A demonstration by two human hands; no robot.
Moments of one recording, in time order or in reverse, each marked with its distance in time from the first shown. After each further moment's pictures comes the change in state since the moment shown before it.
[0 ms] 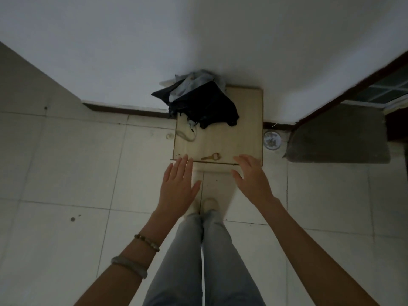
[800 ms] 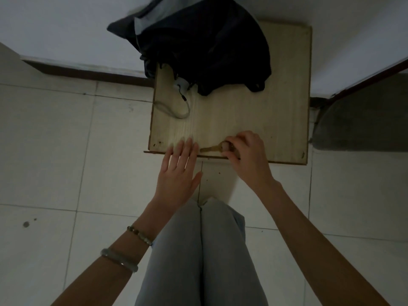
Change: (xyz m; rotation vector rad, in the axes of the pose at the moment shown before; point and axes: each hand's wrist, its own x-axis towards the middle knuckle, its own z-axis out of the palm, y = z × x) left_hand 0.088 -0.082 0.254 0.107 0.056 0.134; right_hand 0.101 0.137 0.199 -0.068 0.055 -0.090
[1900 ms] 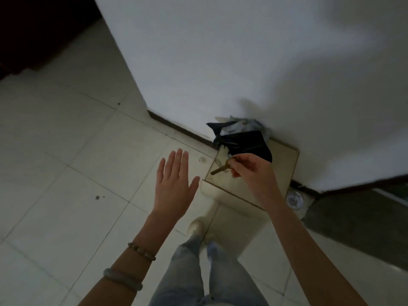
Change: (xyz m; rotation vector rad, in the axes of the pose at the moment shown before) left_hand -0.112 0.038 -0.412 0.032 0.180 -0.589; right_hand -0.011 -0.297 -0.315 0.889 -0.244 0.035
